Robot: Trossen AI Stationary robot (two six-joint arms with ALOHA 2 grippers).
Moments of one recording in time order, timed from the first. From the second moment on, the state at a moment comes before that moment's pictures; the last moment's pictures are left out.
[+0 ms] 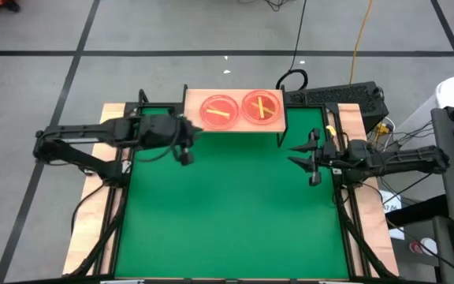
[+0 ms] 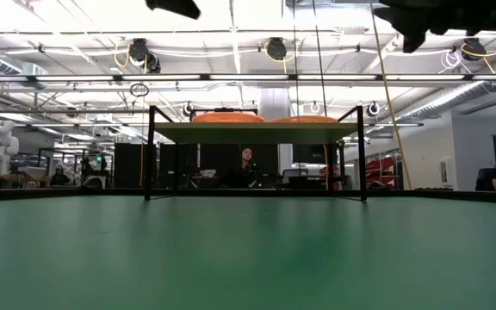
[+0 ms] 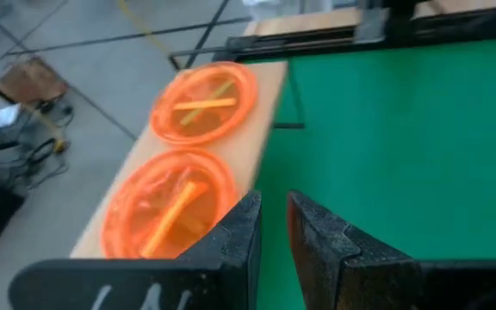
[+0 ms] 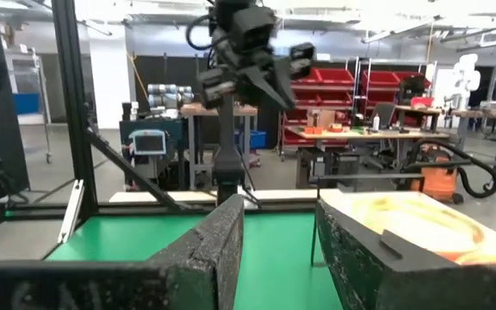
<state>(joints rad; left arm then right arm) 0.04 1.23 1.29 -0.61 -0.35 0.13 0.05 0.46 0.30 0.28 0.13 -0.01</state>
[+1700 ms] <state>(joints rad) -0.17 0.00 0.10 -0.03 -0.31 -0.05 0.05 0.01 0.02 0.06 0.28 0.12</state>
